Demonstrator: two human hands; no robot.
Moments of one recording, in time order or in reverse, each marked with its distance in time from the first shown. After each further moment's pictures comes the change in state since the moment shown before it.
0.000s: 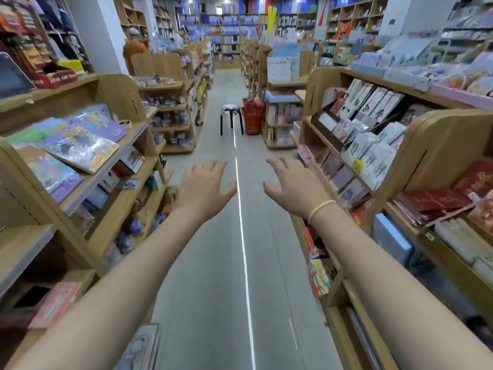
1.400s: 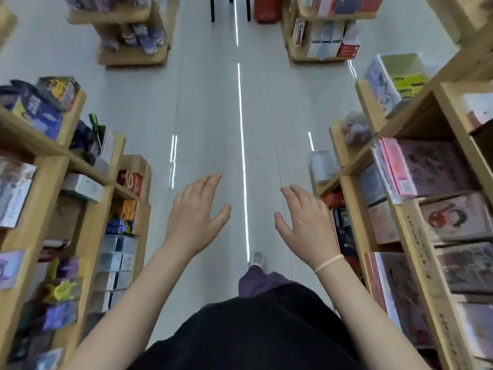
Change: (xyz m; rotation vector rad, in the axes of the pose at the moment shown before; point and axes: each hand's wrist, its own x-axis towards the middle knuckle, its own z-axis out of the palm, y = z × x) left_hand 0.643 -0.271 0.501 -0.296 -0.422 -0.183; right_hand 0.593 0.345 0.518 0.098 -0.263 0.211
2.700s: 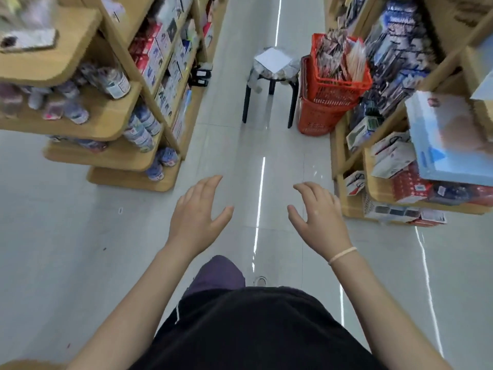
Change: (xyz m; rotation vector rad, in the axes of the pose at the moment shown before) left_hand 1.239 -0.244 -0.201 -0.097 0.078 -0.207; right_hand 1.321 0.160 0.125 0.070 -0.083 -0.074
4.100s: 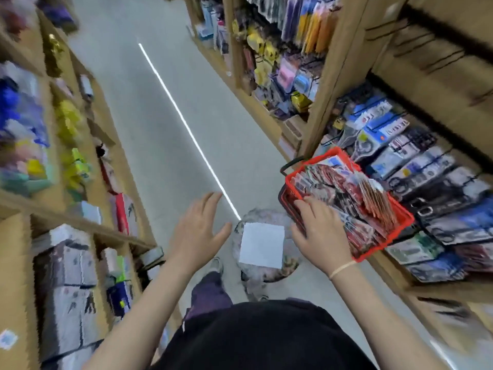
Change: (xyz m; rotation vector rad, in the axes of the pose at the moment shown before) left_hand 1.200 0.028 -0.070 0.190 -0.269 0.589; right_hand 1.022 0.184 0.052 -0.145 0.190 0.521
